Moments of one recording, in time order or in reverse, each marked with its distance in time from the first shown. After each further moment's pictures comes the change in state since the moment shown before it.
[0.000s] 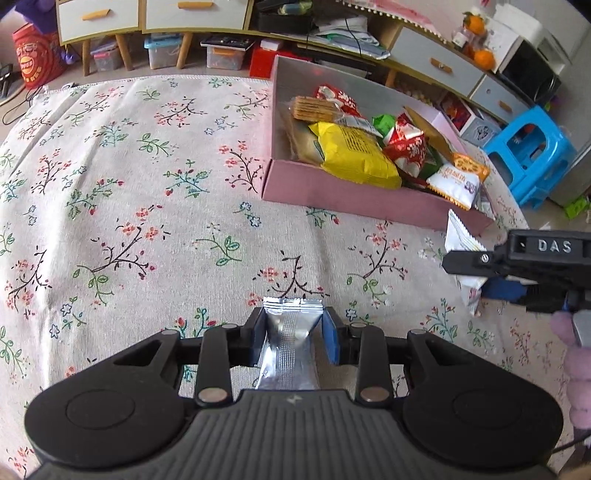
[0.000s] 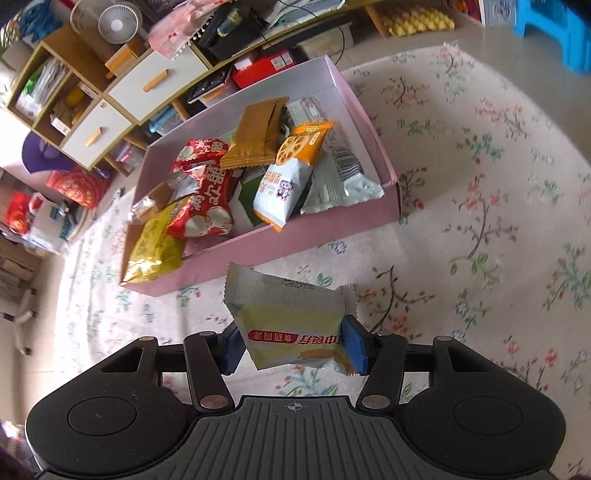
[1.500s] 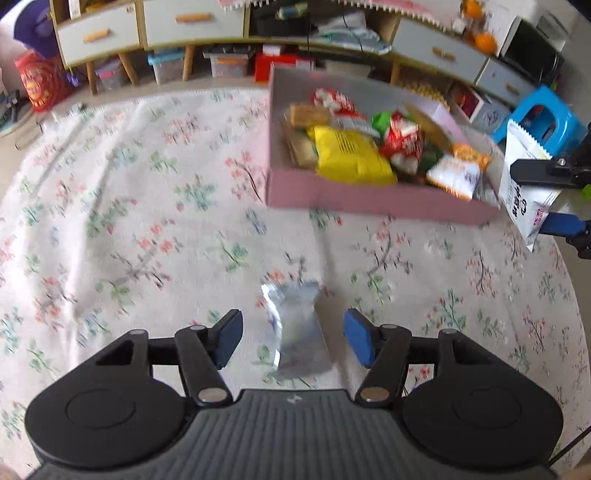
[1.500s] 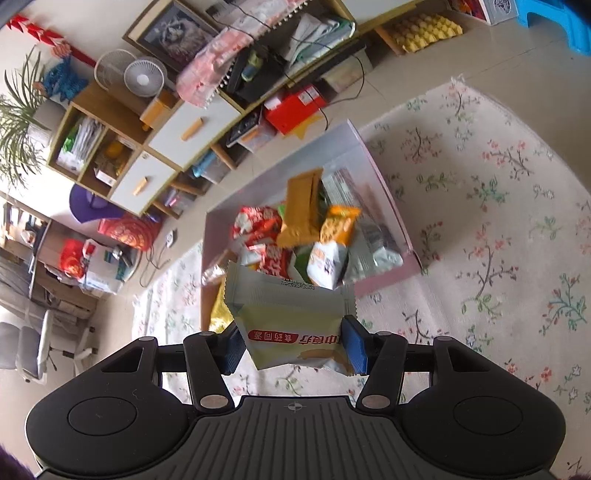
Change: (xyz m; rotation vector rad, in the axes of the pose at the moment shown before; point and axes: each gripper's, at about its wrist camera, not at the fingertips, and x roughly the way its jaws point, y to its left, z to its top) left arm 0.002 -0.017 0.001 0.066 0.023 0.085; right arm -0.051 -0.008 0.035 0.083 -0.066 0.177
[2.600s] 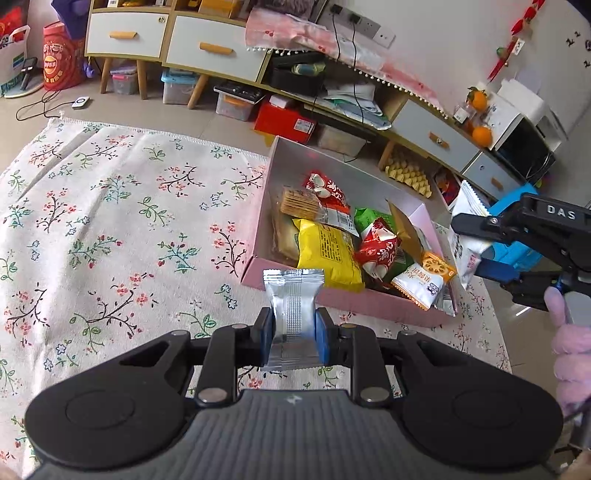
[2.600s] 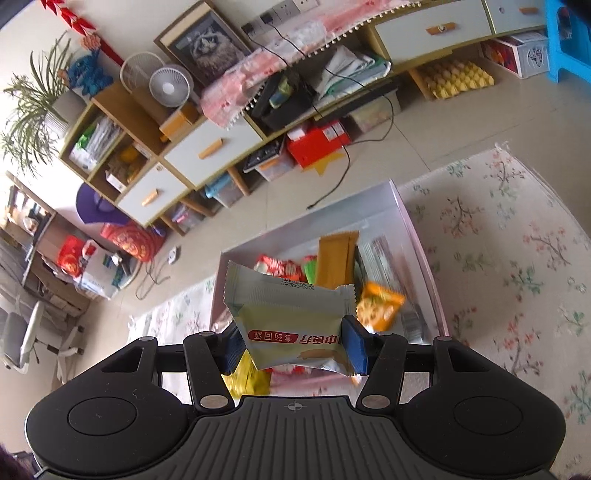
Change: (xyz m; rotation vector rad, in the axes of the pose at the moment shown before) left arm -0.024 0.016 0.026 -0.208 -0.198 -0.143; right arm 0.020 0.030 0.038 -0.120 -0.109 0.002
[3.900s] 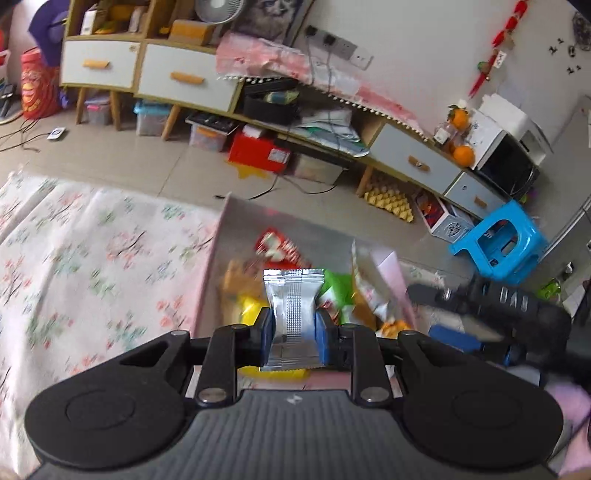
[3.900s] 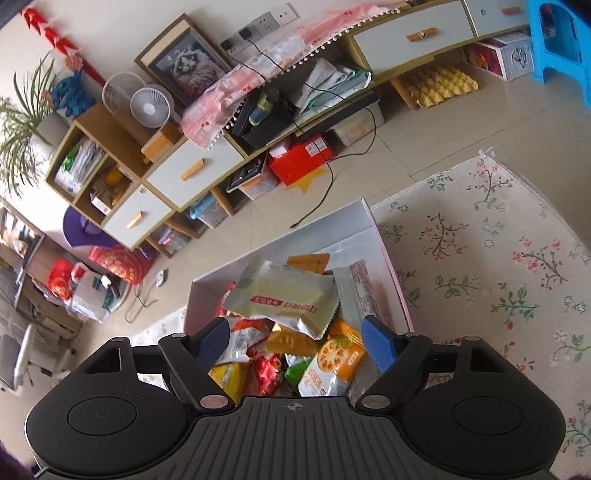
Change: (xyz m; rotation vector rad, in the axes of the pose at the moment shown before) left arm 0.019 -0.037 0.051 0.039 -0.075 -0.047; right arm 0.017 -0.027 0.012 0.030 -0.051 -0.030
